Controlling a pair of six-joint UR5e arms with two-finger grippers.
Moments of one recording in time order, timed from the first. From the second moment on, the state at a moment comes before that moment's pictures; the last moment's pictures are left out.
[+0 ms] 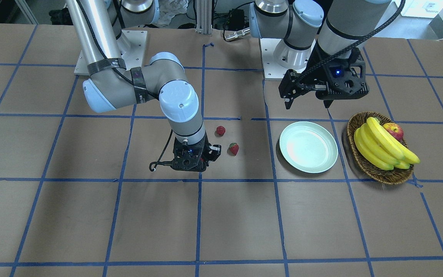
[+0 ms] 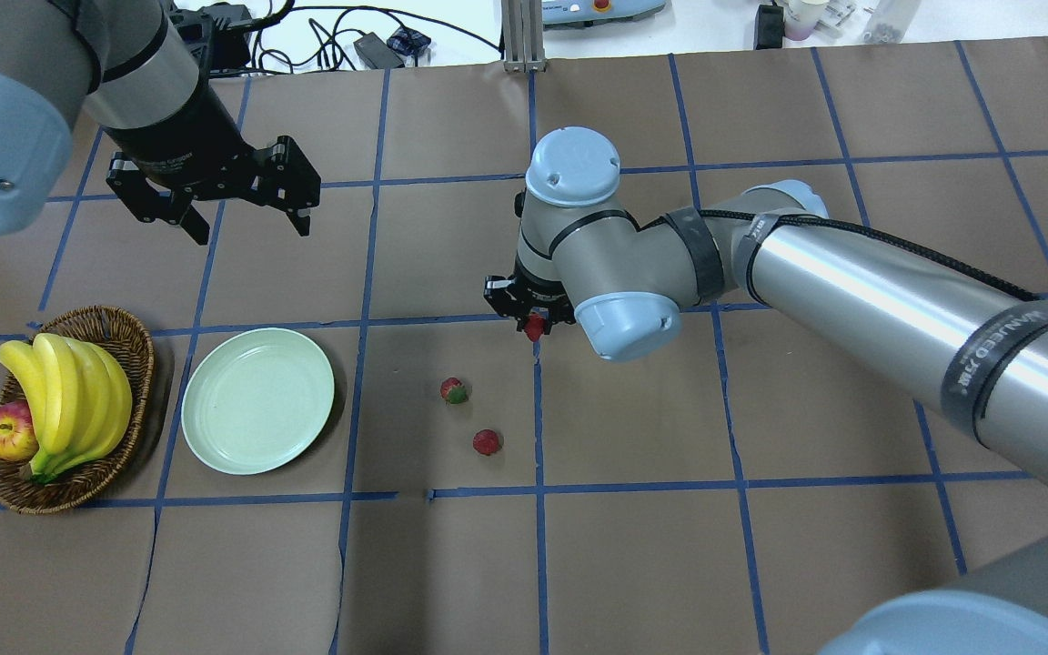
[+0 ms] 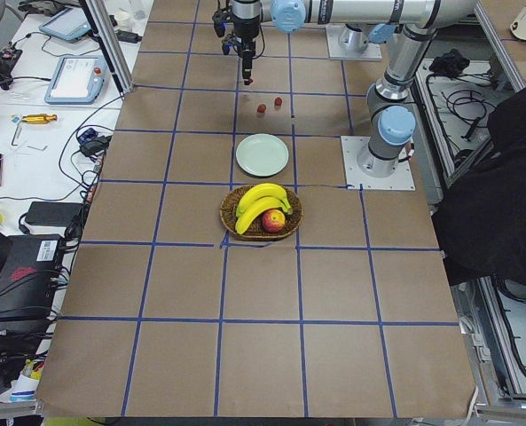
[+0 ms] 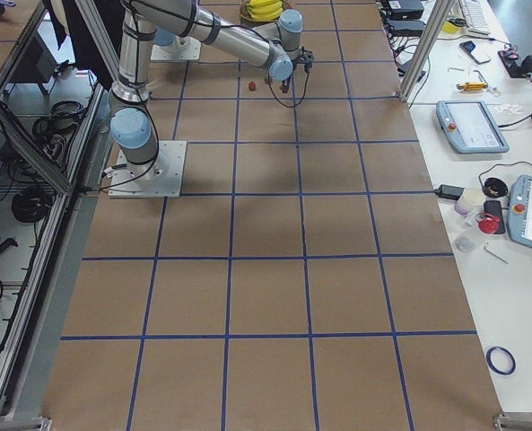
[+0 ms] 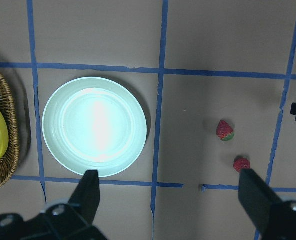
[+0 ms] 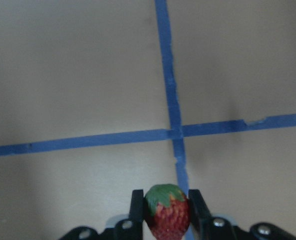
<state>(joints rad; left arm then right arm) -1.58 -1.57 -1.60 -1.53 1.58 -0.07 1.93 -1.12 1.74 -2.26 -1.41 0.52</state>
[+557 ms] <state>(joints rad) -1.58 -1.57 -1.60 -1.53 1.58 -0.07 1.99 -1.06 1.70 -2.21 -1.37 0.59</state>
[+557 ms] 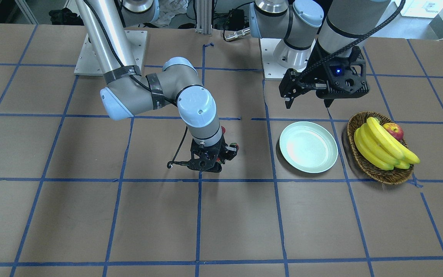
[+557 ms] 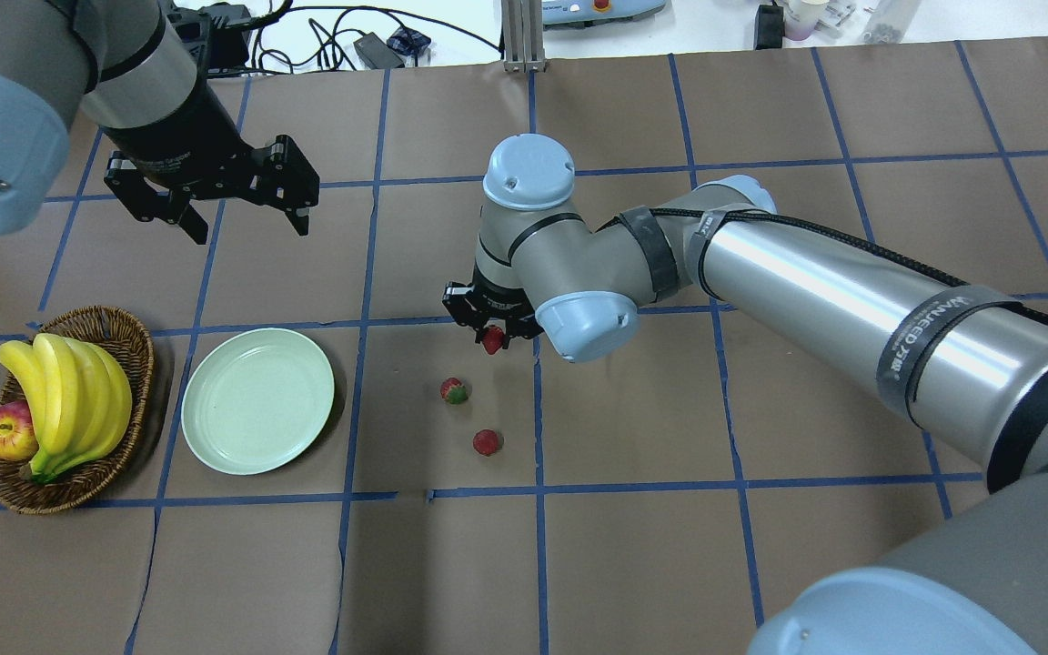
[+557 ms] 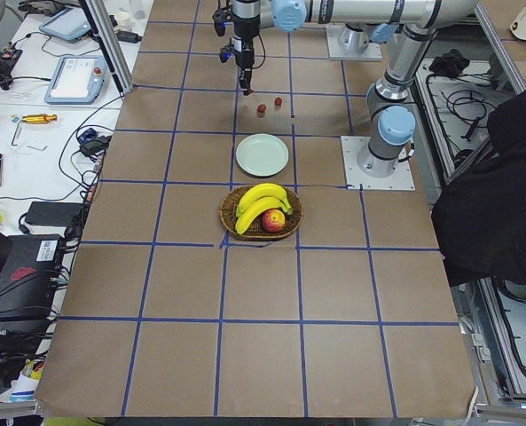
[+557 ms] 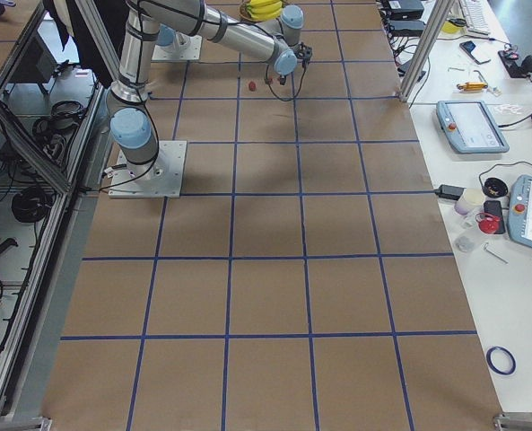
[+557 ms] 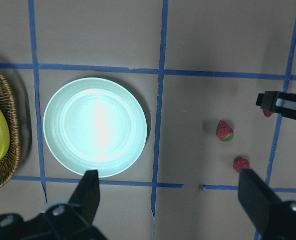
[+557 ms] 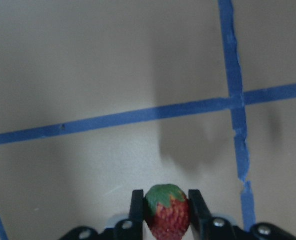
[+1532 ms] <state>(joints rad) -1.58 -1.57 -1.60 -1.53 1.58 -0.07 1.97 -1.10 1.72 -2.11 -1.30 0.60</state>
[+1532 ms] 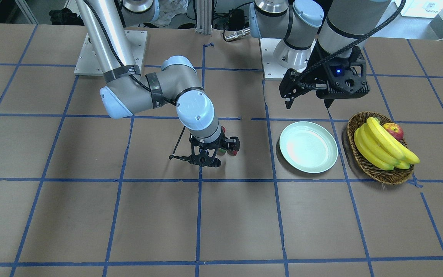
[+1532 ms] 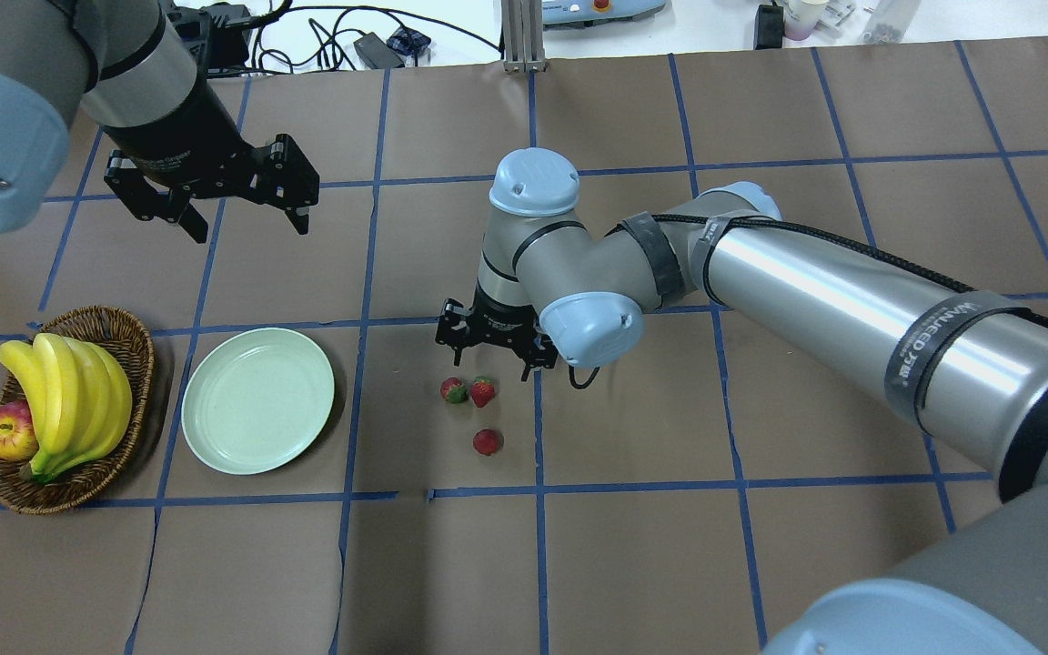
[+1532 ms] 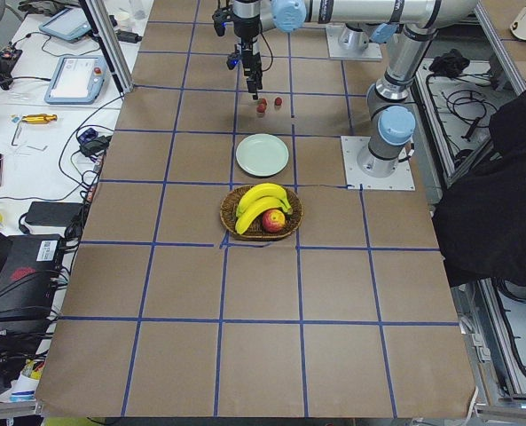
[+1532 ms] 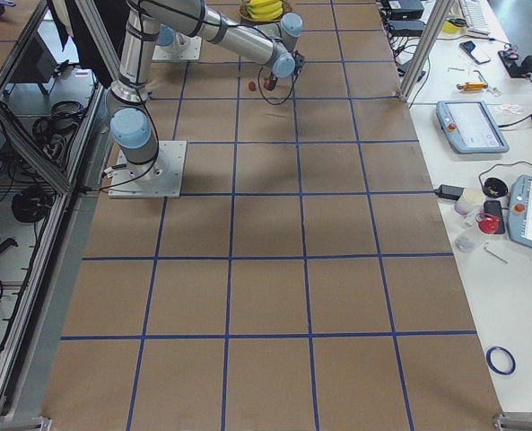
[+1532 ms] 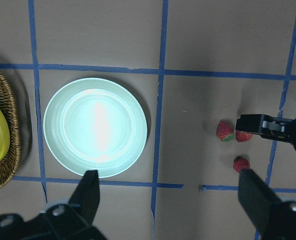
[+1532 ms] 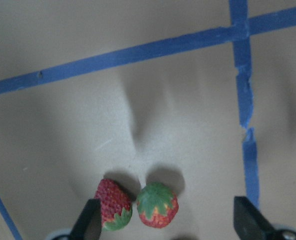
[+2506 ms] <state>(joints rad) -1.58 -1.57 -1.60 -1.53 1.58 -0.07 1.61 -1.51 1.62 -1.63 -1.60 0.17</state>
